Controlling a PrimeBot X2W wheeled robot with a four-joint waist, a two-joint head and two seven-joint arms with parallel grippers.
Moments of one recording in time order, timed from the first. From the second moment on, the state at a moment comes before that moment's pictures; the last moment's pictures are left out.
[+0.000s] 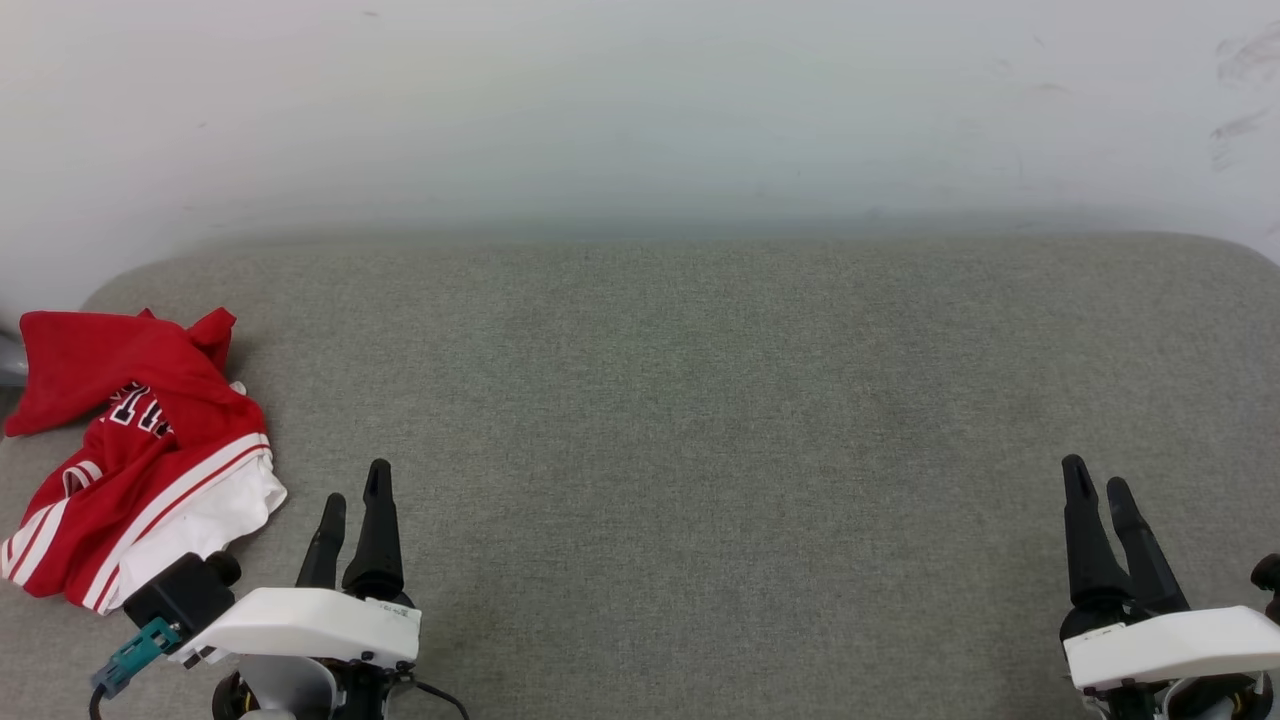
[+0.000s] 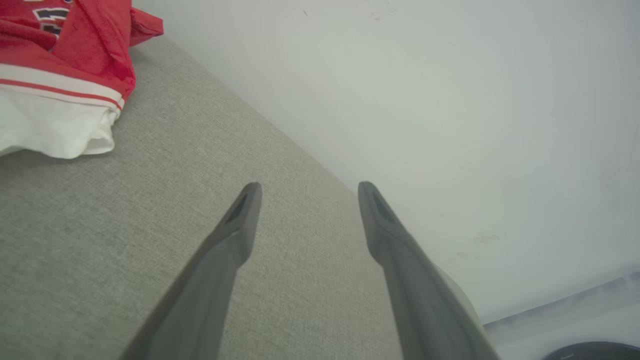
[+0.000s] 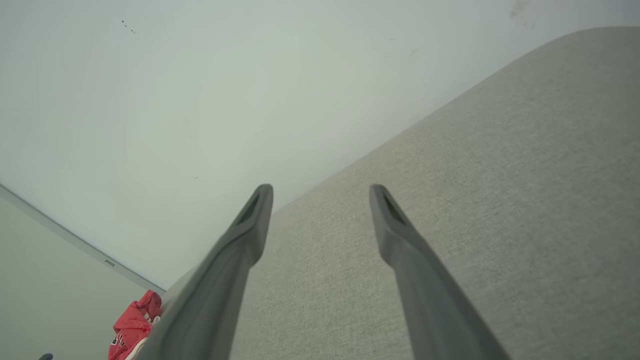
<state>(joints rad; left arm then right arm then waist) -0.05 0.05 0.02 0.11 -0.82 0.02 -0.08 0.00 -0.05 -0.10 0.08 0.73 0.13 -0.08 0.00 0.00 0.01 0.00</state>
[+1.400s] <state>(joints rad) -0.02 0.05 -0.06 0.07 -0.32 0.06 -0.20 0.06 -0.05 -0.09 0.00 0.22 0.13 -0.19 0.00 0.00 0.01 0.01</state>
